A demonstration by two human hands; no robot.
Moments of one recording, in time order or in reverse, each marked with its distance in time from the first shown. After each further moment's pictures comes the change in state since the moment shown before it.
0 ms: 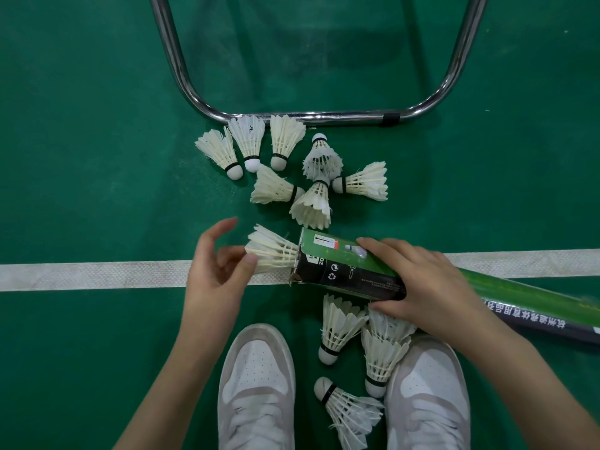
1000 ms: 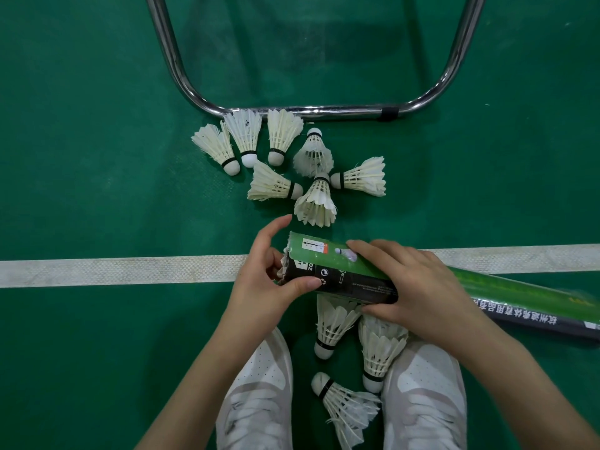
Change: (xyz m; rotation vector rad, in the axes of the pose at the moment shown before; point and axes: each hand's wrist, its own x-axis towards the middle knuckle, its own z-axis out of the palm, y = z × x) left_hand 0.001 -0.011 0.032 0.182 -0.265 -0.005; right_hand -0.004 -0.002 0.013 0.003 0.110 -0.065
